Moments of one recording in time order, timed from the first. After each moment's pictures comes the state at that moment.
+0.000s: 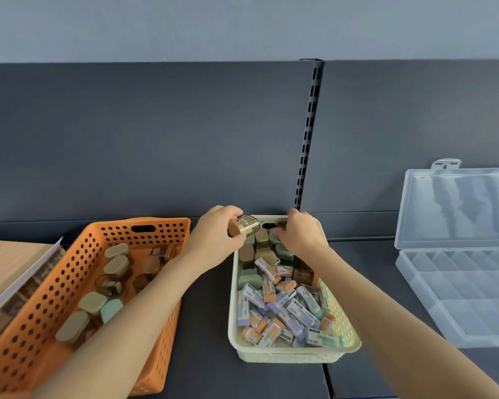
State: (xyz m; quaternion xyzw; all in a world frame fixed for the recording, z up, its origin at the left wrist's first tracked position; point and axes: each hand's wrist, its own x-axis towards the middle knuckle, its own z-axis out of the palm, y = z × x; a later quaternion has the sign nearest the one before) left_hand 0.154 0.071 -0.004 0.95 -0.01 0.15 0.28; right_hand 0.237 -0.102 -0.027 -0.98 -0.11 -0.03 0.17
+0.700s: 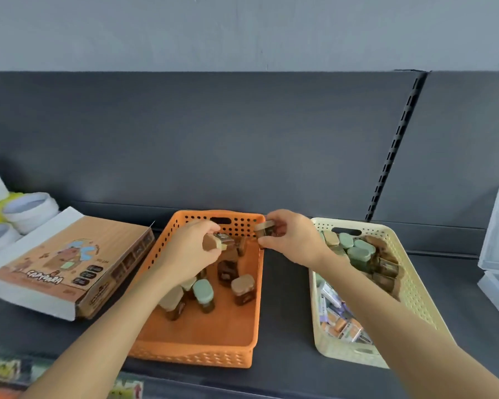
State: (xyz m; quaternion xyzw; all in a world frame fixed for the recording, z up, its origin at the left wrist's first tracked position) left_hand 0.049 0.217 -0.003 0.96 0.10 0.15 0.22; right_hand 0.155 0.022 0.000 -0.87 -0.31 0.01 0.39
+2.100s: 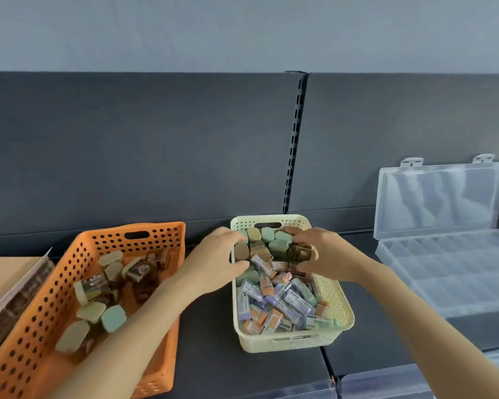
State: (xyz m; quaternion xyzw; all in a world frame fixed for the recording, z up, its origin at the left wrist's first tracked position) left_hand 0.113 0.067 -0.002 0.97 -0.09 0.06 0.23; right_hand 0.166 -0.168 0.003 -0.96 -0.24 0.06 0.15
